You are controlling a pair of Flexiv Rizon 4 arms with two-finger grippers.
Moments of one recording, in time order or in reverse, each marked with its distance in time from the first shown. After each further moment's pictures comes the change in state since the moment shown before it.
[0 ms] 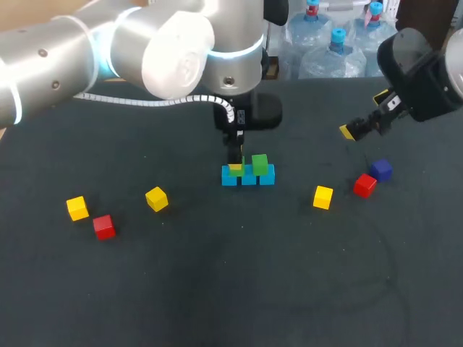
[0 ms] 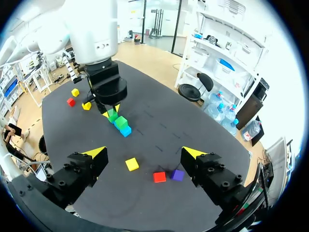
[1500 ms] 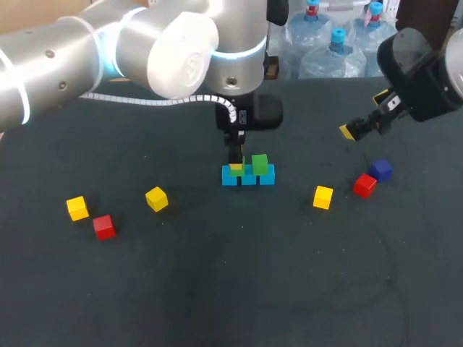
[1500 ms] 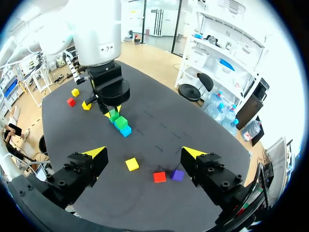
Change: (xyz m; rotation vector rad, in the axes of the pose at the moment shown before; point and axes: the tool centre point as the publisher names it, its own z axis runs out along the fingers) left arm 0.000 0.005 0.005 0.003 0.015 -0.003; right arm 0.000 0.000 0.000 -0.001 0.000 0.000
